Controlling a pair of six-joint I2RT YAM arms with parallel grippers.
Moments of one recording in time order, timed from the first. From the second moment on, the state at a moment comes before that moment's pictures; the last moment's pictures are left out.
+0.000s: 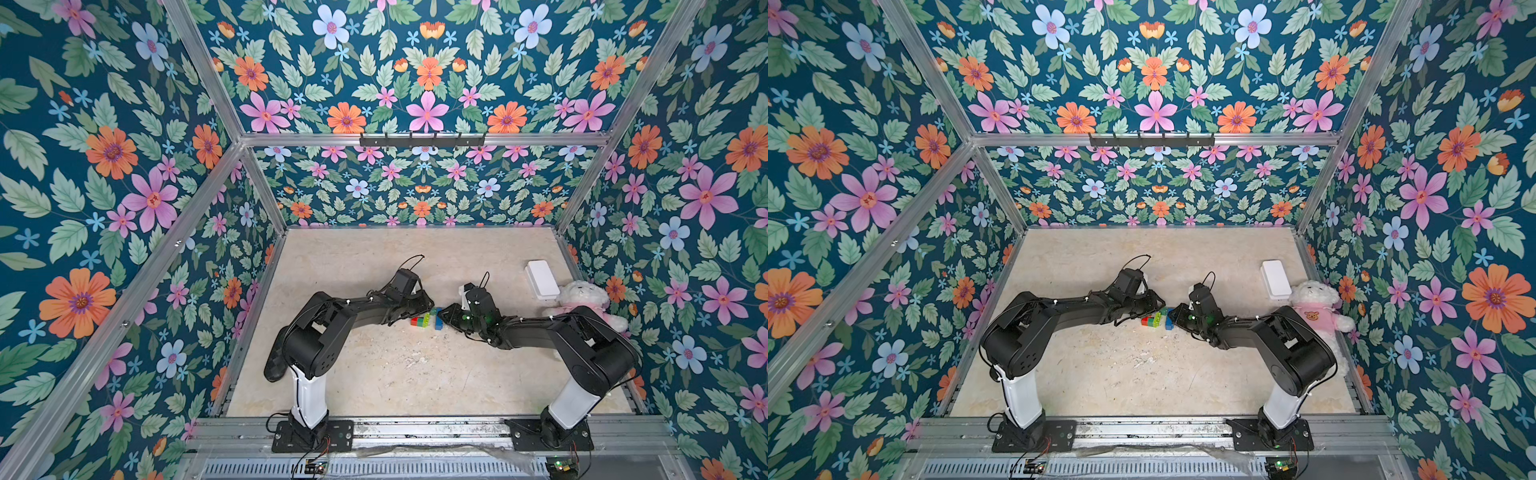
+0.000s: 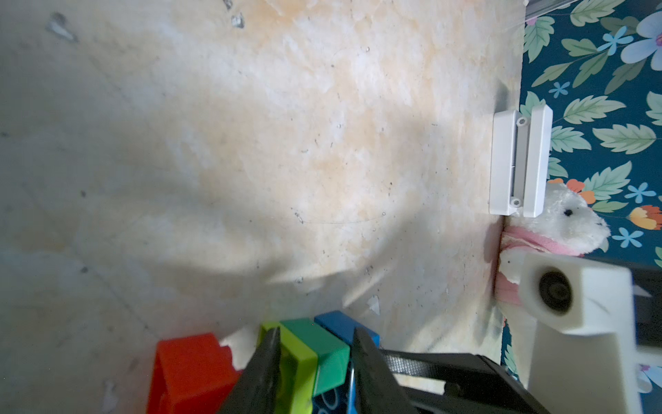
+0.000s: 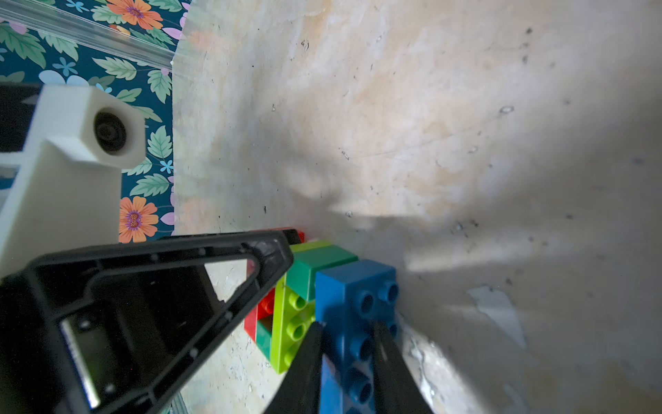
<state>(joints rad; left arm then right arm) -0.68 1.90 1.05 0.06 0.28 -0.88 0.60 1.71 0.64 0.39 -0.26 0.95</state>
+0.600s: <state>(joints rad) -0.68 1.91 1.05 0.07 0.28 -0.88 0.59 1.75 0.64 0.47 -0.32 0.97</state>
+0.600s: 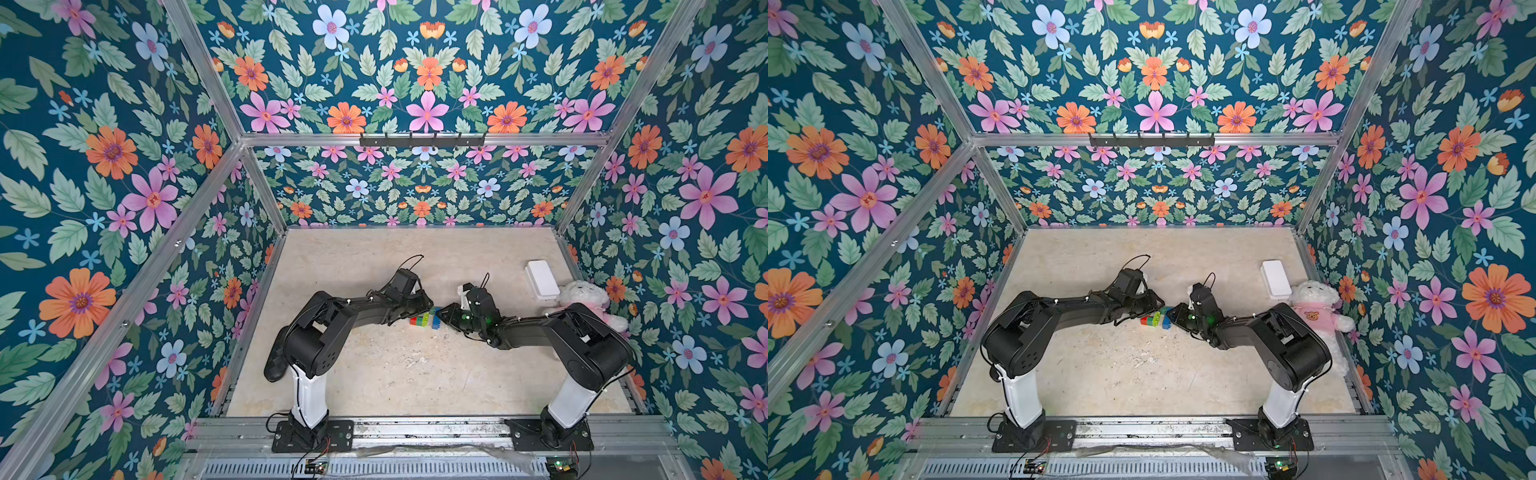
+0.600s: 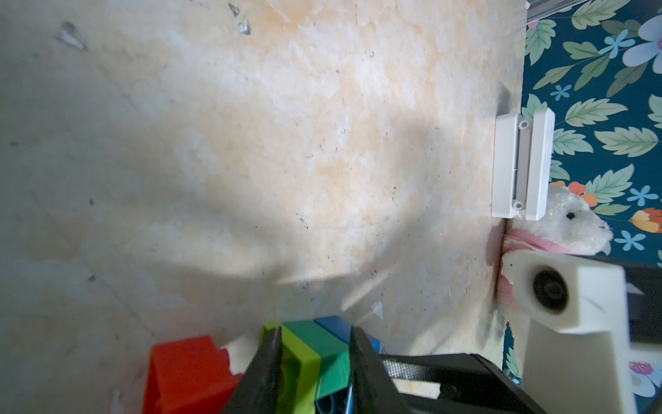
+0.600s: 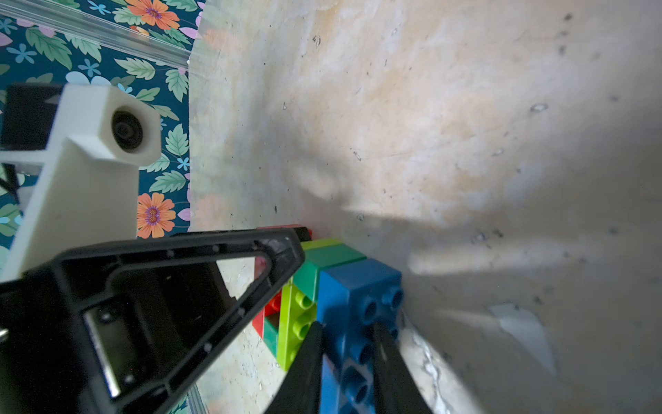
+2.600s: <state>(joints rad) -0.66 1.92 1.06 0.07 0.28 -0.87 0.56 1.81 0.66 0.56 -0.38 0.94</state>
